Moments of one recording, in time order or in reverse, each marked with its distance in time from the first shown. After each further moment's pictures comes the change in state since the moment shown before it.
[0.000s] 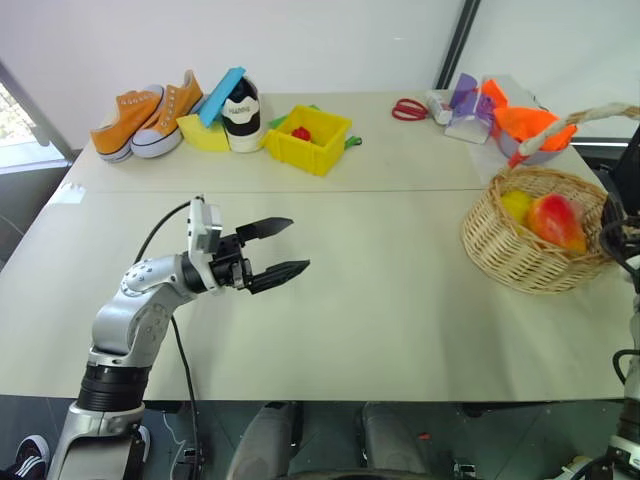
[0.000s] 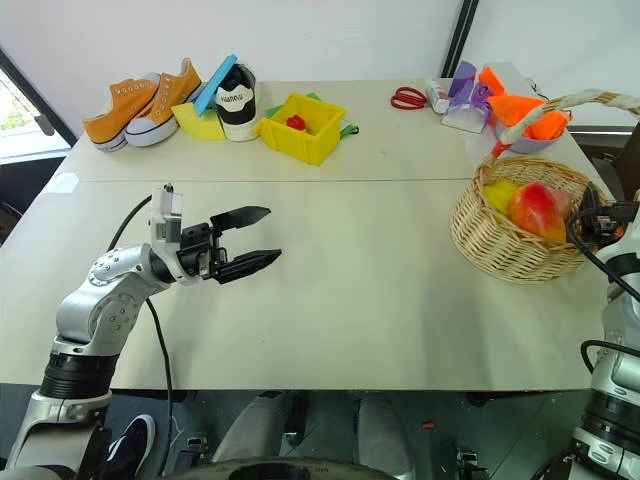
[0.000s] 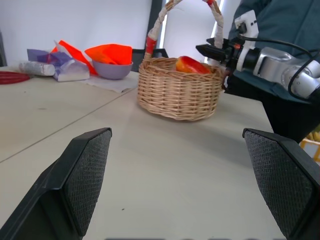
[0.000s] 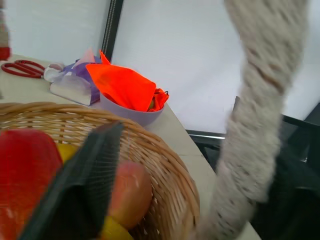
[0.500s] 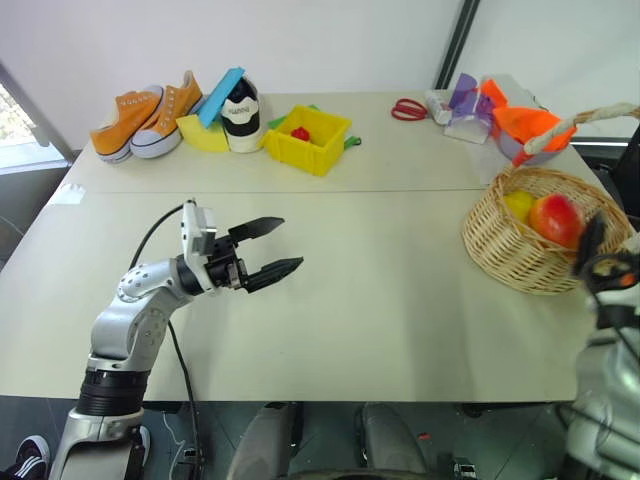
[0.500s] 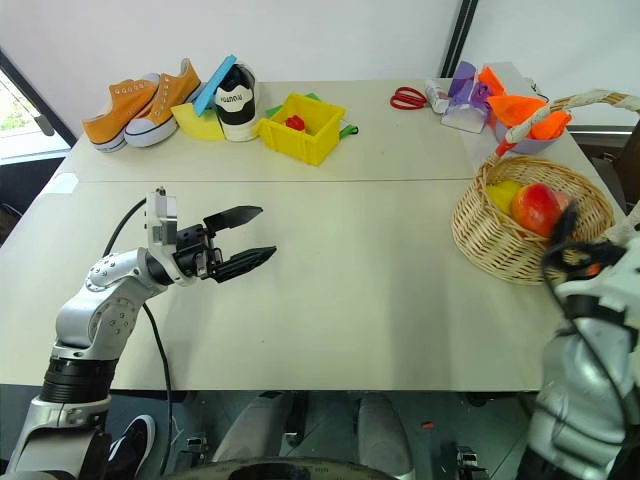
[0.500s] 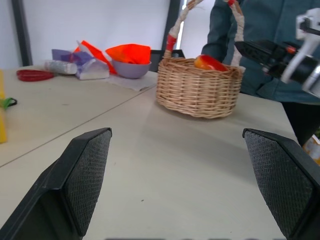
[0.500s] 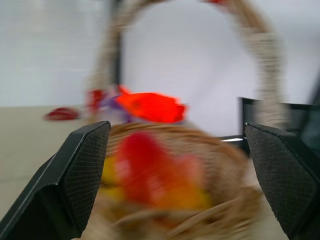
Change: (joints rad) left arm 0.032 -0.005 0.039 0.041 0.031 -0.064 0.039; right arm 0.329 0.389 0.198 -0.593 -0.005 -0.014 -0.144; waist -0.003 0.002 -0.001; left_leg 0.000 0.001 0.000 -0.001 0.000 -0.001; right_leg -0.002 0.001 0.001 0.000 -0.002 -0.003
